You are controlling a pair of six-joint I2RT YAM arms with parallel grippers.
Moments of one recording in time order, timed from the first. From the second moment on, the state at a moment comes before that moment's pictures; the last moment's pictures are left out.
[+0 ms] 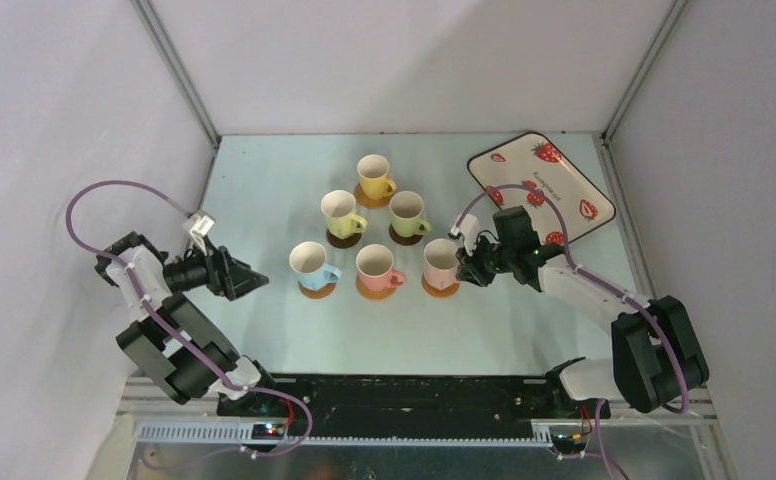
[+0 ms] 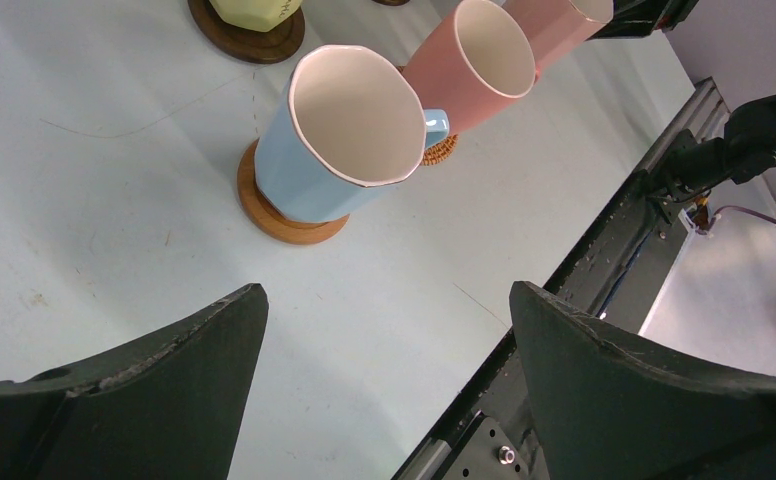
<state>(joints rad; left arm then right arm) 0.77 1.37 1.05 -1.56 1.17 1.35 0.42 1.34 0.75 -0.24 -0.51 -0.44</state>
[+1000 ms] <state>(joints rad) 0.77 1.37 1.05 -1.56 1.17 1.35 0.41 1.33 0.75 -0.28 -0.55 -0.52</state>
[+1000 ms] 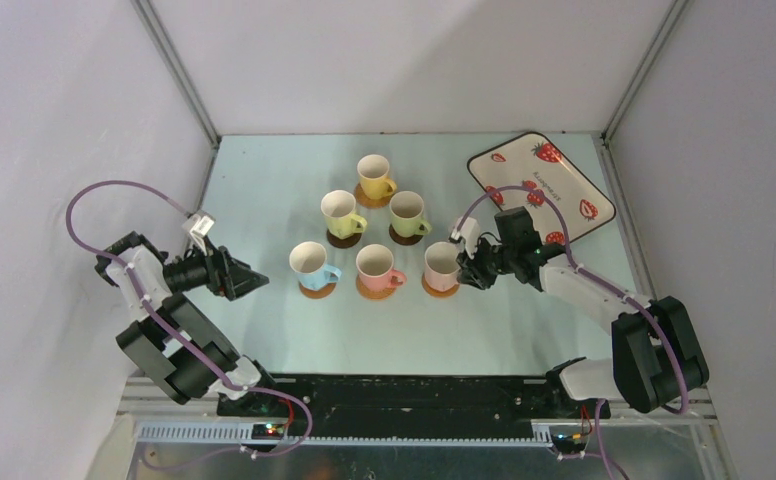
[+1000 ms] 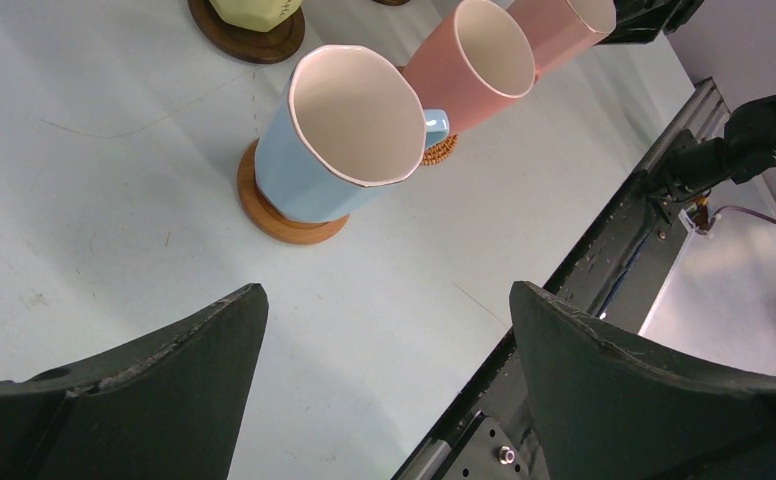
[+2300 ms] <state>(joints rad) 0.78 1.37 1.05 -1.56 1.17 1.35 0.24 0.95 0.84 -0.28 -0.29 -0.40</state>
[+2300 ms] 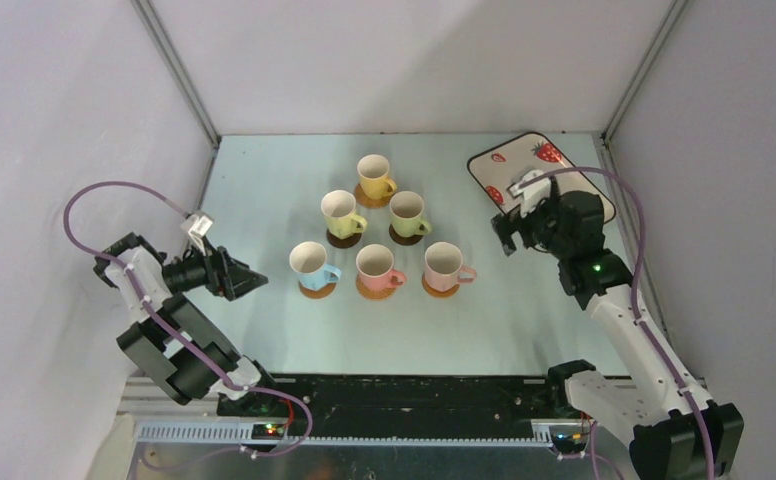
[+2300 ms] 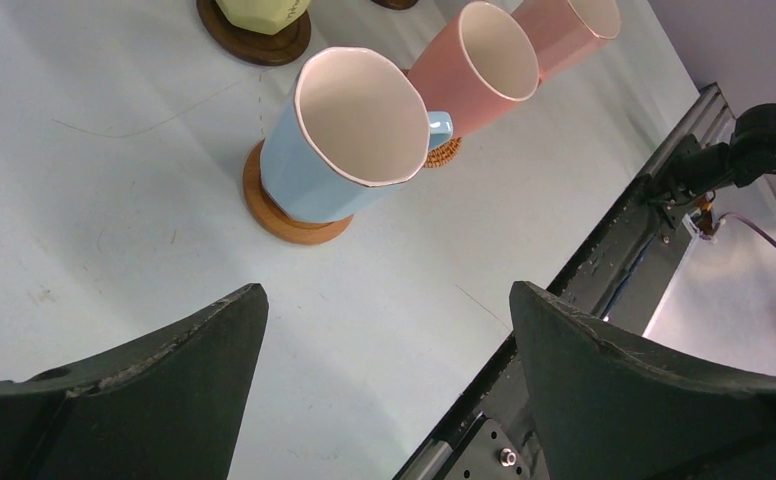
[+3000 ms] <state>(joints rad) 1.05 1.27 1.15 -1.56 1.32 1.31 0.28 0.92 0.84 -0.04 0.36 -0.22</state>
